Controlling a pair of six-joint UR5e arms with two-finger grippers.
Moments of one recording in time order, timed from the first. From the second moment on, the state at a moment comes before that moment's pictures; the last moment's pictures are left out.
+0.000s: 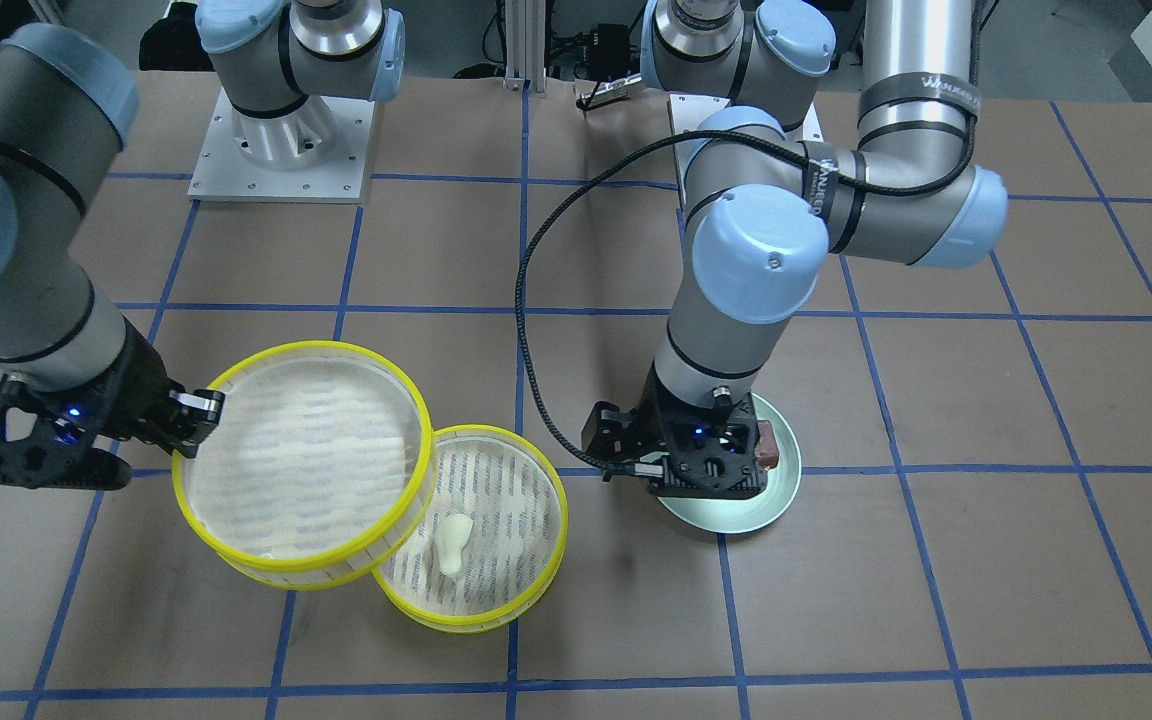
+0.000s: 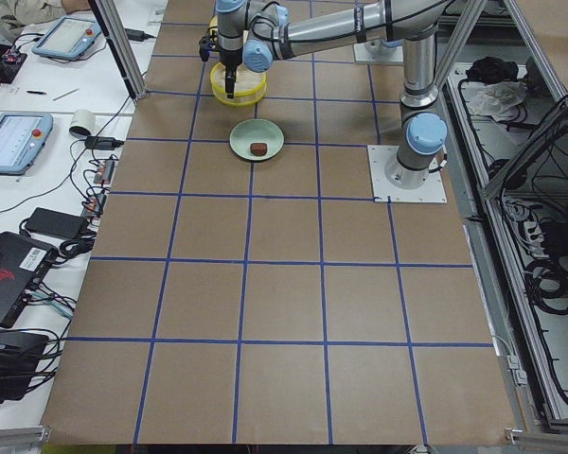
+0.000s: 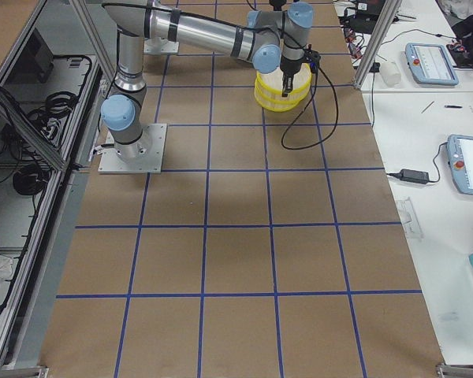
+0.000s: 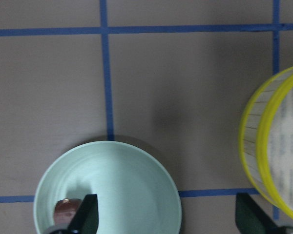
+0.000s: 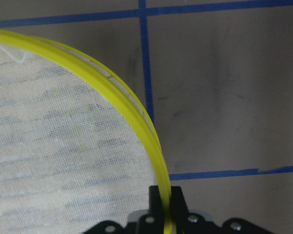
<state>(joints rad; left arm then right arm) -1.67 -1.90 -1.57 -1.14 1.56 -0.09 1.54 -1.25 1.53 -1.85 -1.56 0.03</state>
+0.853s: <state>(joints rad) -1.57 -1.90 -1.74 -1.19 1.63 0.09 1.67 -1.14 1.53 -1.98 -1.52 0.22</state>
